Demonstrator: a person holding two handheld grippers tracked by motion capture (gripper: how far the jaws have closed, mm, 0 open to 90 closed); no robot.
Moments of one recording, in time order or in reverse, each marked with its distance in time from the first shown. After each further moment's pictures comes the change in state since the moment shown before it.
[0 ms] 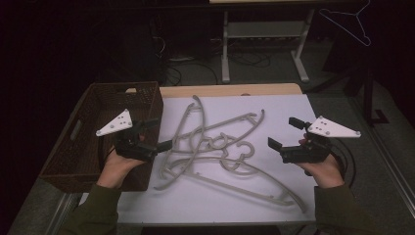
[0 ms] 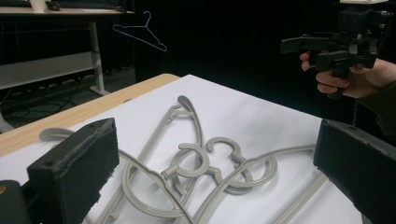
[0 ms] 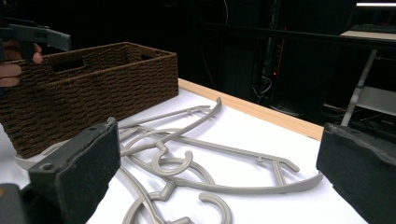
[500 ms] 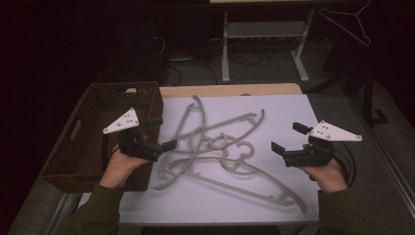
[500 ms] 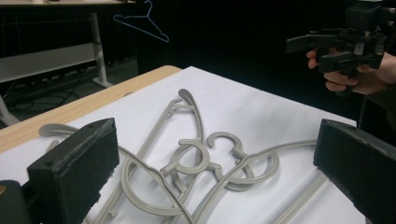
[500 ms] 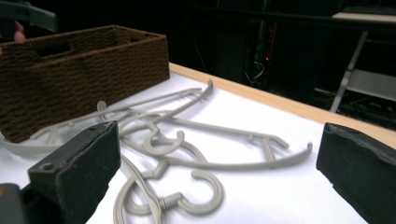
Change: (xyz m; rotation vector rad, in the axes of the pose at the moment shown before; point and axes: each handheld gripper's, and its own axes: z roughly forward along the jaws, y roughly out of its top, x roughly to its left) left arm -0.008 0.007 0.011 0.061 0.022 0.010; right arm -0.003 -0.012 -0.007 0.055 -0.040 0.009
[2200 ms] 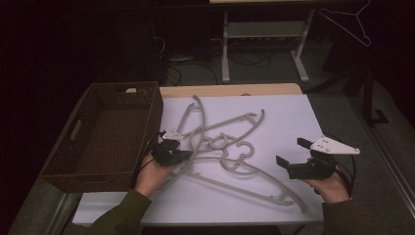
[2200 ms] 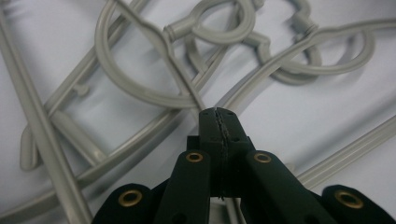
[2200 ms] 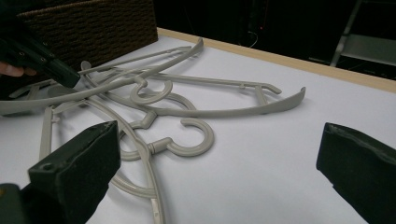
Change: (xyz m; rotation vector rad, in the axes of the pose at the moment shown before) left arm -0.003 -0.065 0.084 0.524 0.150 -0.092; right arm -0.008 -0.044 -0.007 0.097 -0.034 0.029
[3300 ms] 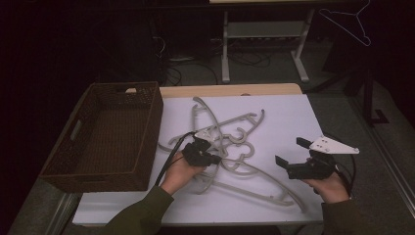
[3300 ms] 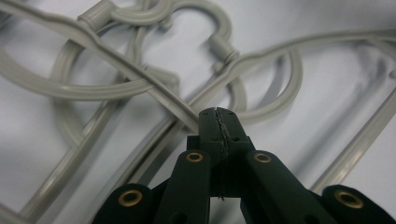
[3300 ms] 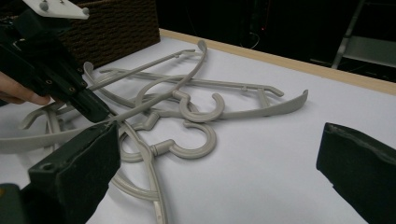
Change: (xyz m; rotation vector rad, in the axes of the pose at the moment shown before) left arm -0.044 0.041 0.057 0.036 -0.215 0.071; right arm 0.002 0.002 0.001 -0.004 0.004 -0.008
